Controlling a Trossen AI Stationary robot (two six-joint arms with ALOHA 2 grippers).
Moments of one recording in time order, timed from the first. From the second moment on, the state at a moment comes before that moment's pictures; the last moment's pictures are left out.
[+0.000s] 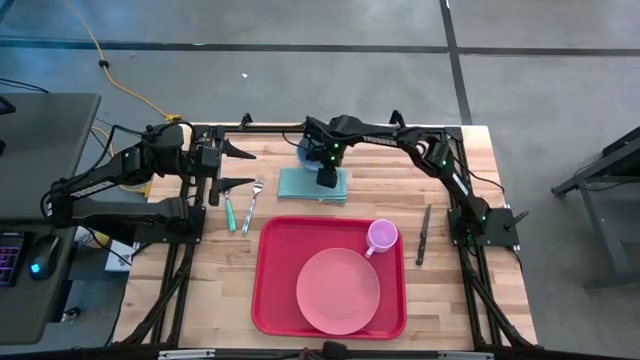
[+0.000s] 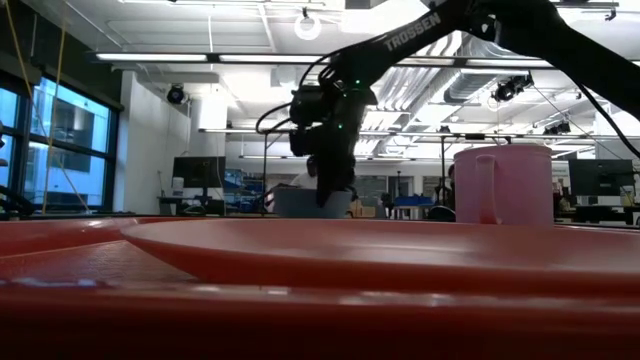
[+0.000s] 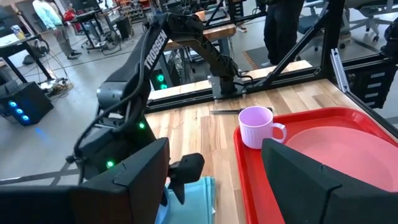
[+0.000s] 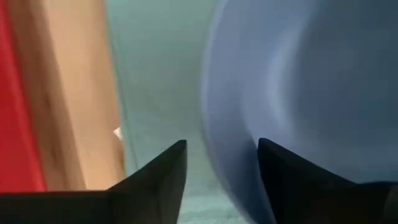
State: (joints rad) left arm 0.29 0.68 0.96 -0.47 0.22 0.31; right arm -0.44 2.31 1.97 -1.00 -0.26 -0.21
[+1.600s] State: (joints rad) left arm 0.29 0.68 0.96 -0.47 0.22 0.31; right arm -0.17 1.89 2.30 -1.25 -0.22 0.15
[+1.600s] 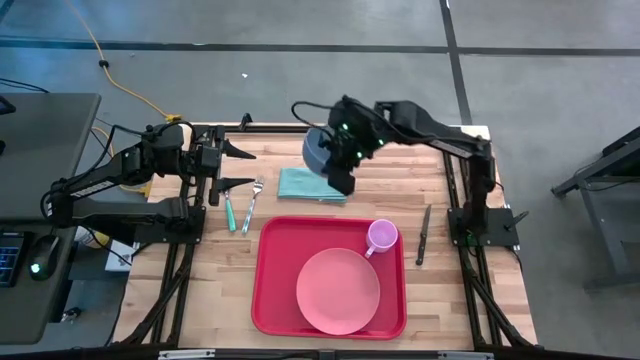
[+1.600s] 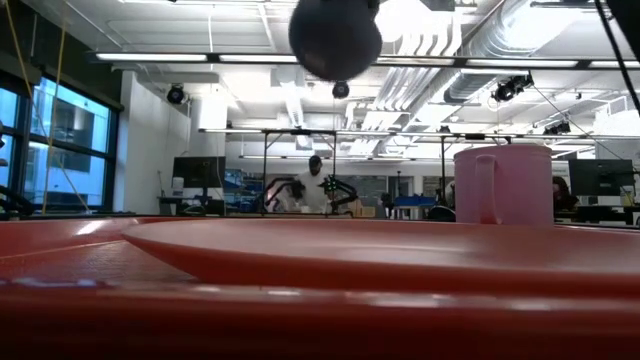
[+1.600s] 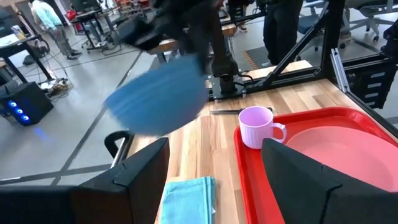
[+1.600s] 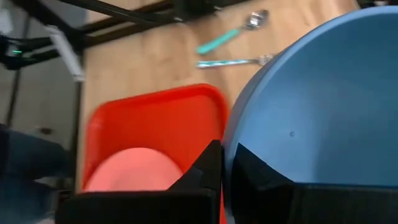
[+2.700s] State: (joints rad) left arm 0.29 0.69 0.96 -0.47 0.18 0.27; right arm 0.50 1.87 1.90 -1.06 -0.01 0.87
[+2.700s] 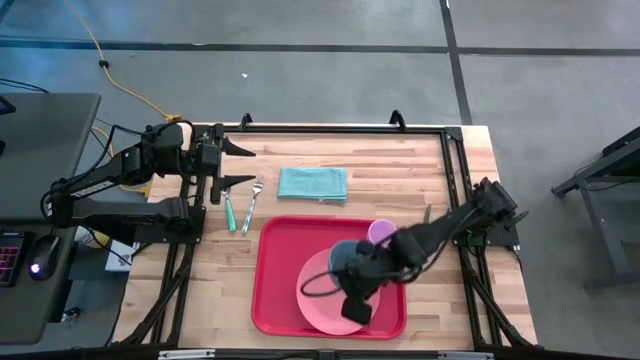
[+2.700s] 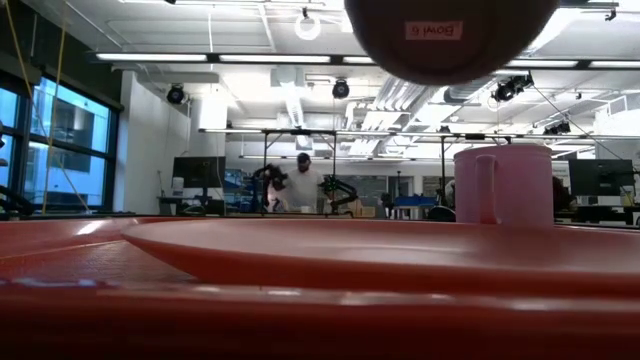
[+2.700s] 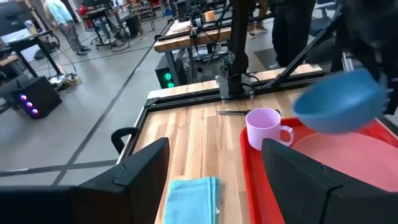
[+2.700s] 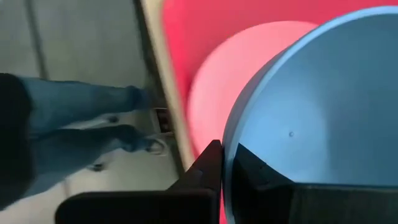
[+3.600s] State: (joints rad) left arm 0.29 0.69 0.96 -0.47 0.14 0.29; right arm 0.48 1.87 1.51 -0.62 -0.01 1.12
